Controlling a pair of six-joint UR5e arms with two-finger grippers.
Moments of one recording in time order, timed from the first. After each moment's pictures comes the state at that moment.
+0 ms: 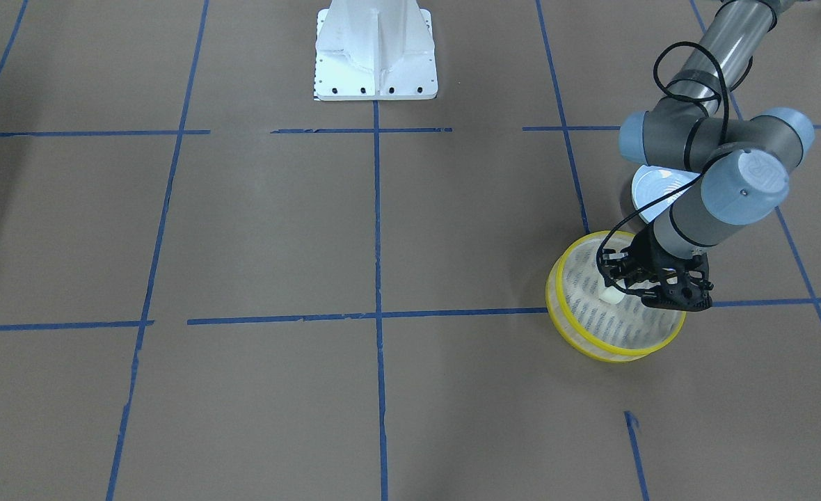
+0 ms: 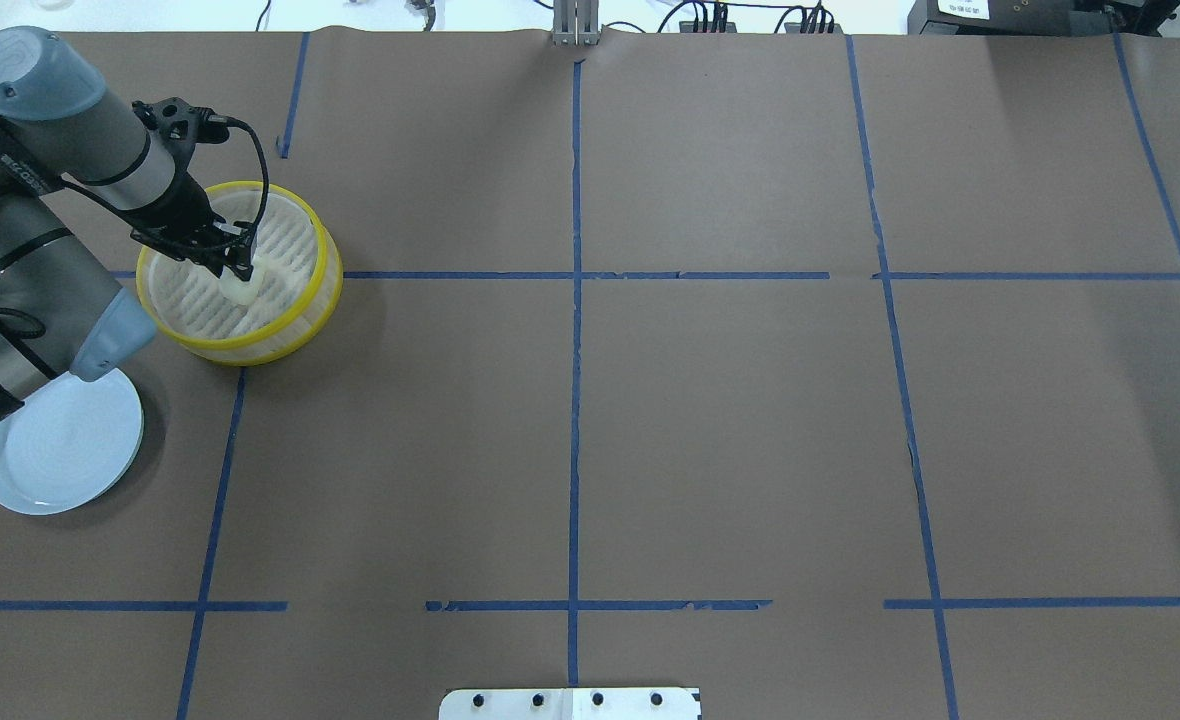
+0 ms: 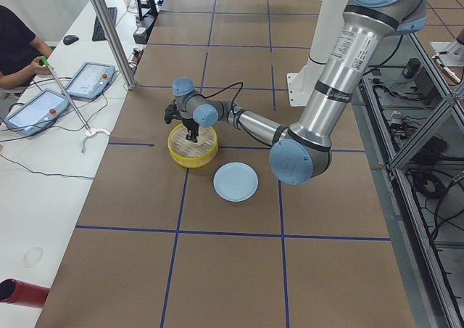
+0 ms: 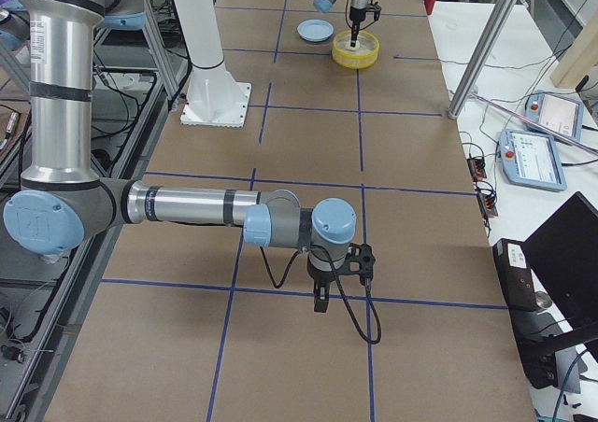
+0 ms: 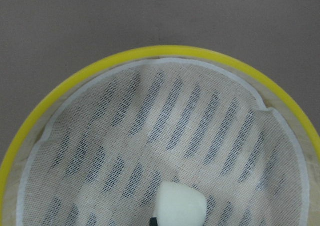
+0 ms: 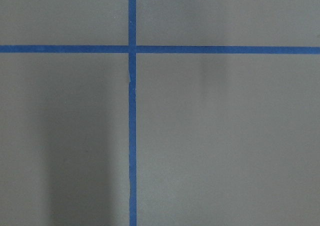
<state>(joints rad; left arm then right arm) -0.94 -2.00 -1.47 -1.84 -2.22 -0.71 1.56 -1.66 1.66 -1.59 2.29 0.00</state>
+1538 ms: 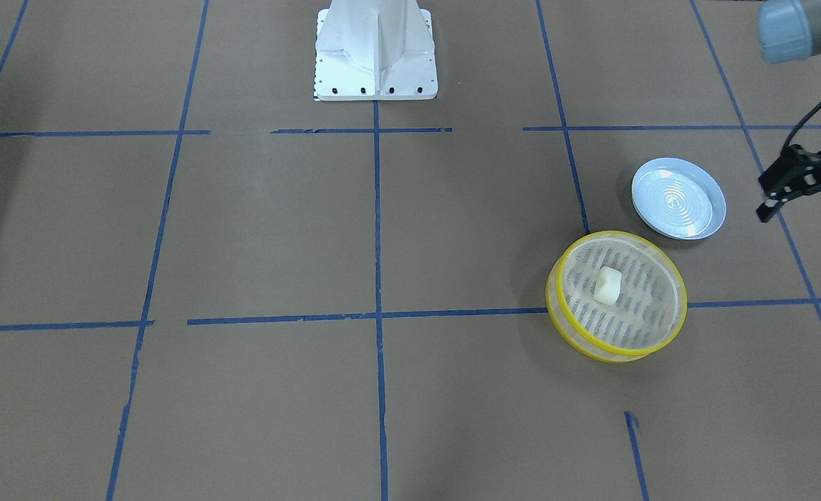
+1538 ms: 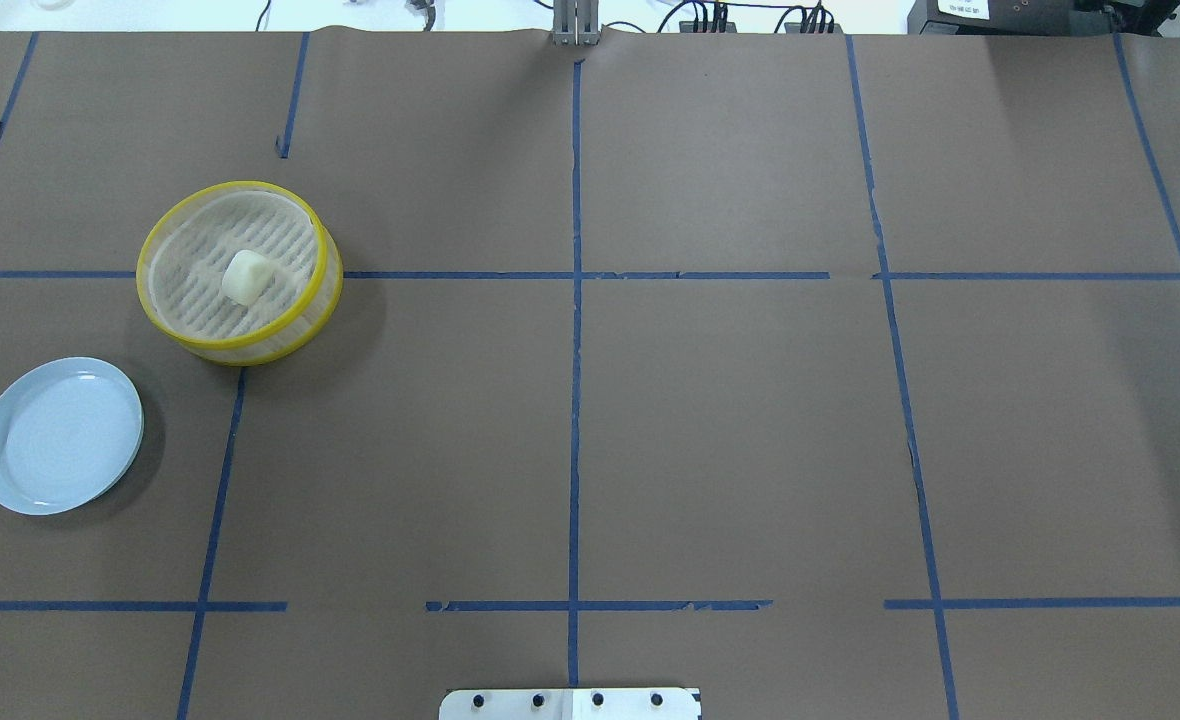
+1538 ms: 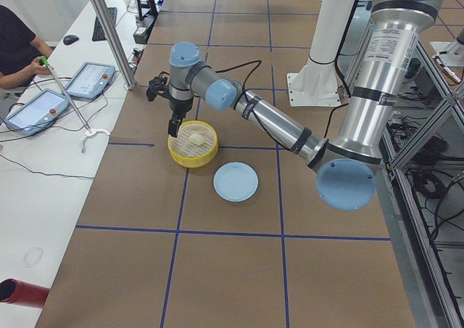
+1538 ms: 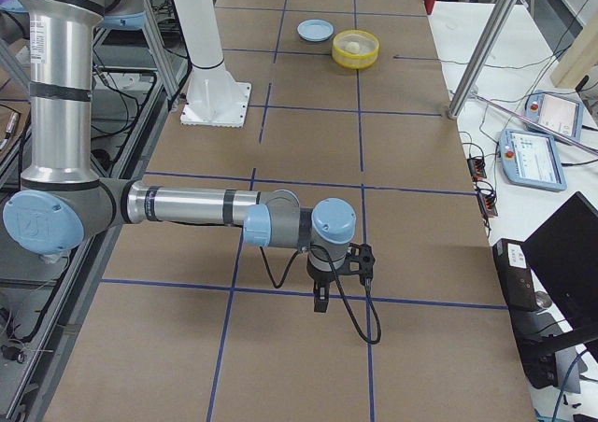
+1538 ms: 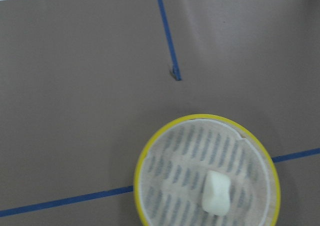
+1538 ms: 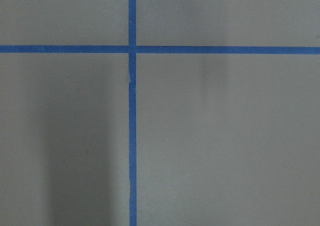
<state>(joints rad) -1.35 -1.78 -1.88 -1.56 -2.24 -0.33 1.56 -1.66 1.66 -1.59 2.29 0.00</state>
